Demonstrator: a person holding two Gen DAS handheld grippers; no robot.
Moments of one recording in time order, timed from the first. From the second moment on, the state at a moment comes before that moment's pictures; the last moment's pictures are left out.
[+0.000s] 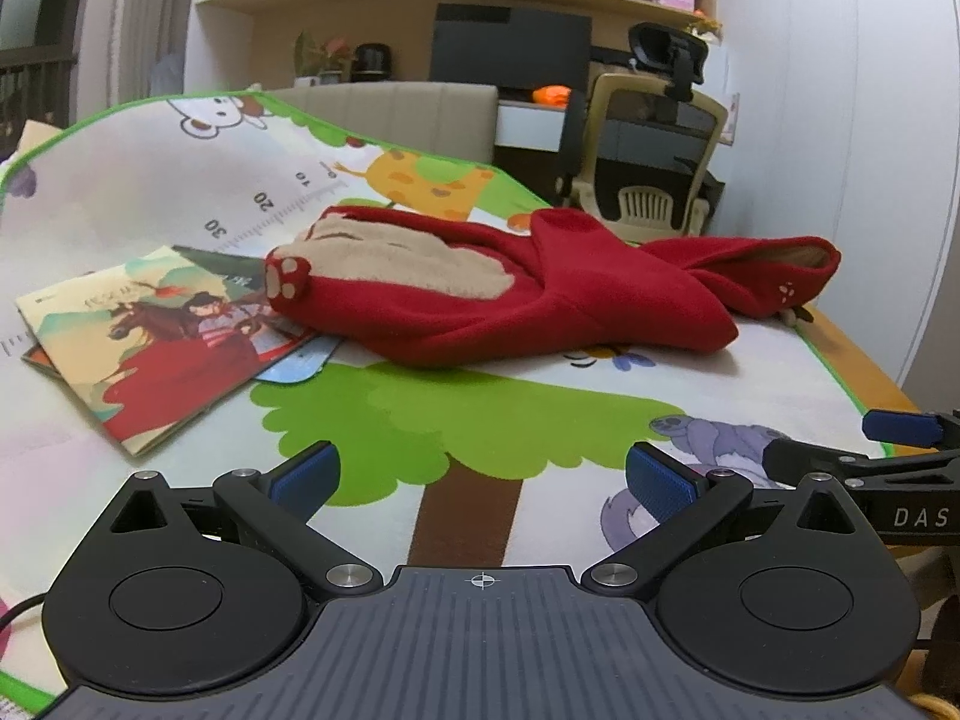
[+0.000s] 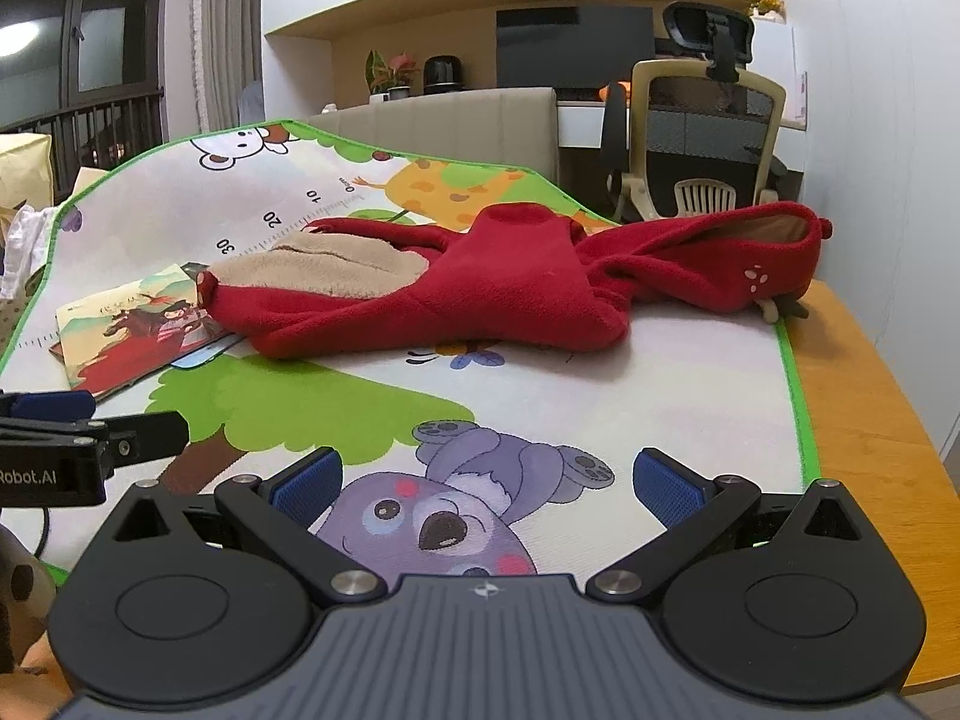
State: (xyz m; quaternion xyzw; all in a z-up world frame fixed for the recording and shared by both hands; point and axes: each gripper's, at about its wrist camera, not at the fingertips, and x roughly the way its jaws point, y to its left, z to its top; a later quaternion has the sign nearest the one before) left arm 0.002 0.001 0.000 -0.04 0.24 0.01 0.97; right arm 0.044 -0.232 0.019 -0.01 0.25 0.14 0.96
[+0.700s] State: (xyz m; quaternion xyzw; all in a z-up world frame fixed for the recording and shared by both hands) left arm 0.003 0.005 -0.002 -0.04 0.24 0.01 0.97; right arm 0.045 -0.231 0.016 -0.01 0.25 0.14 0.96
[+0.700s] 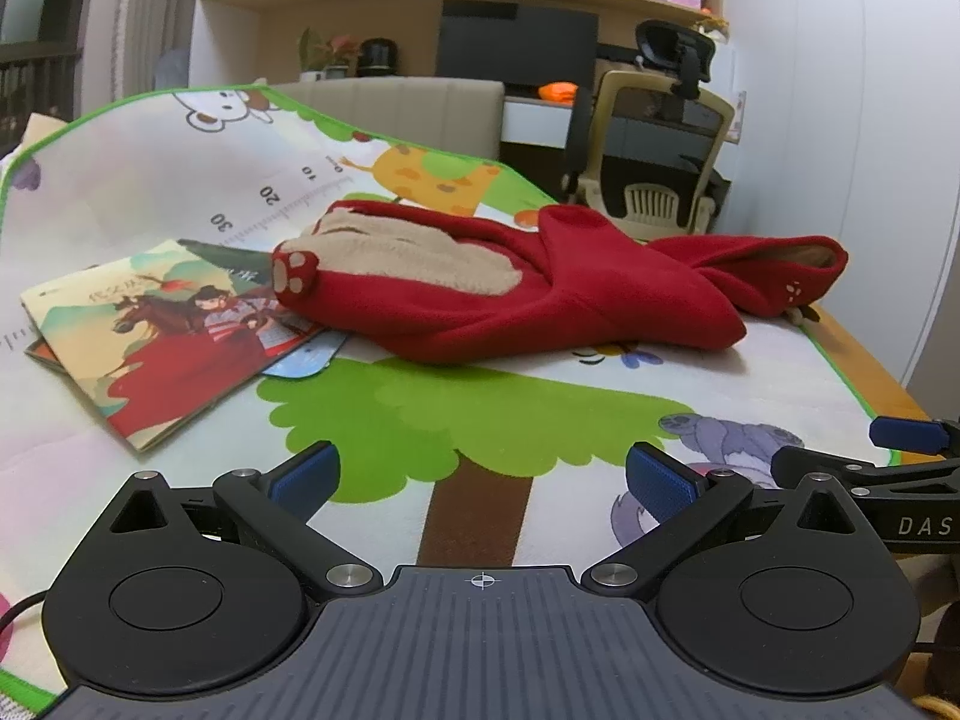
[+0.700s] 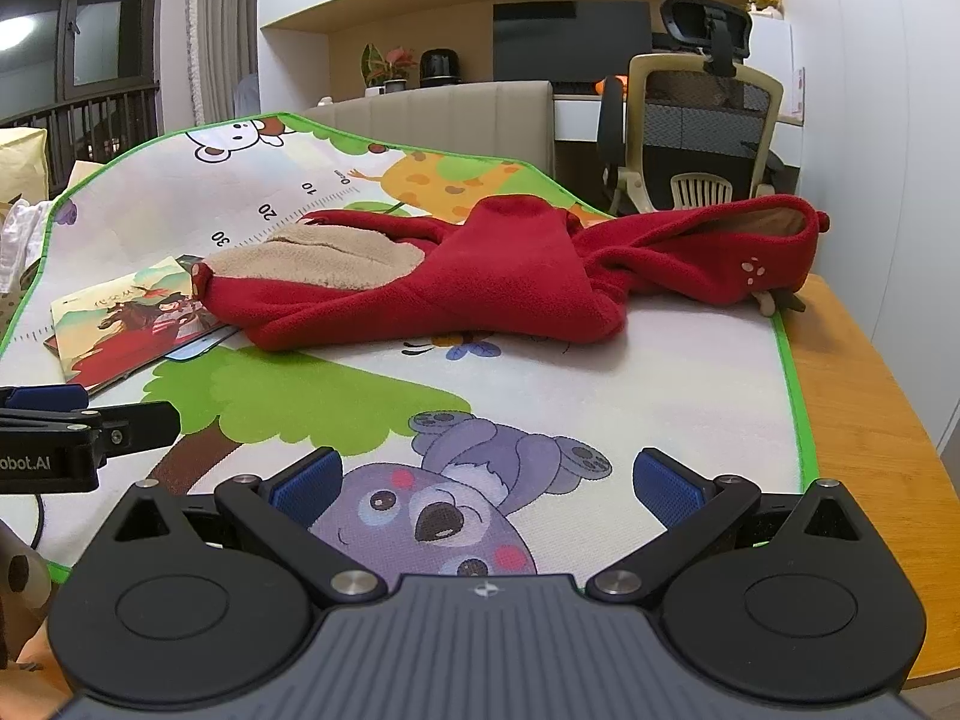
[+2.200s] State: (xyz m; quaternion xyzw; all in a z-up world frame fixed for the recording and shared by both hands) left arm 0.004 0.000 -0.004 -0.02 0.25 0.01 0.97; right arm 0.049 -0.234 0.011 0.00 0.27 0.14 0.95
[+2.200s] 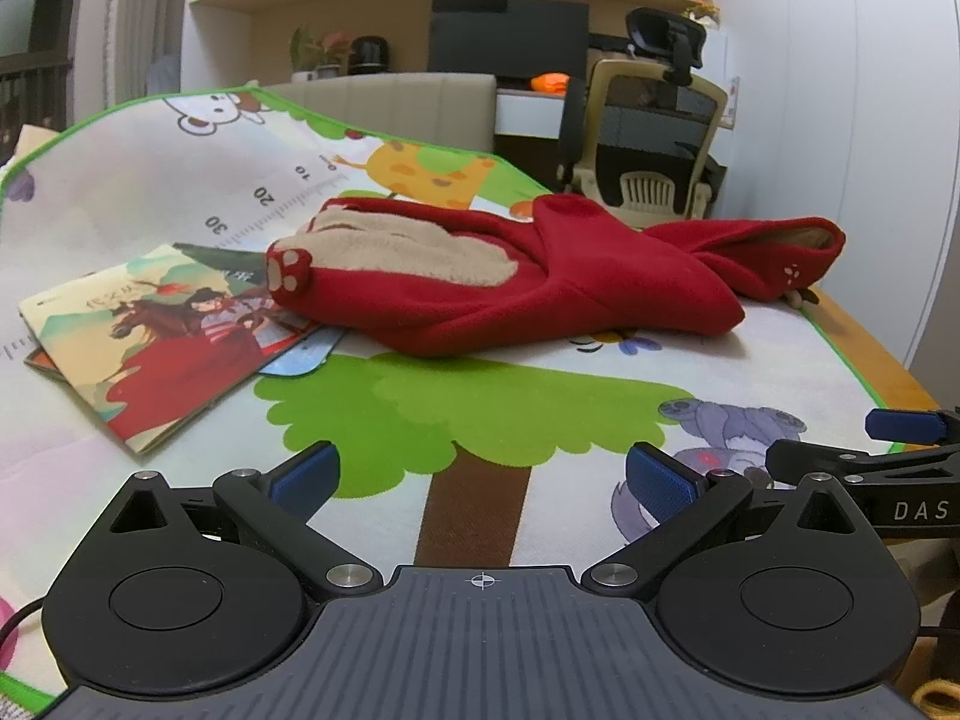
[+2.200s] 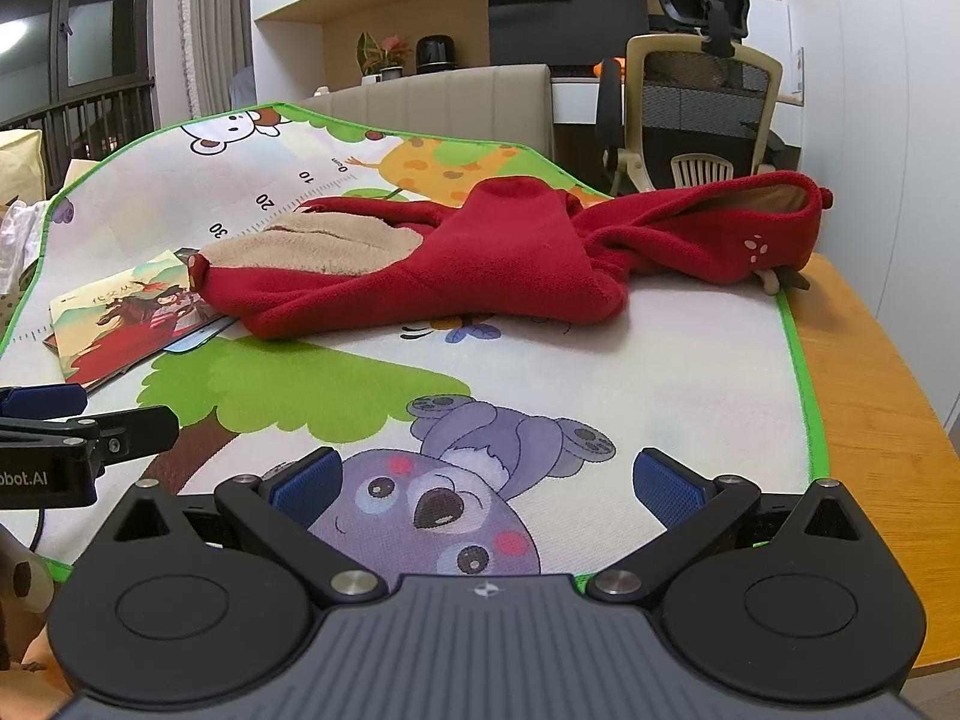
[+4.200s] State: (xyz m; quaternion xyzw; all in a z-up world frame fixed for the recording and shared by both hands) left arm 0.243 0.188 0.013 -0.19 0.31 -0.05 0.93; right arm 0.394 -0.235 0.079 0.09 0.31 0.15 0.93
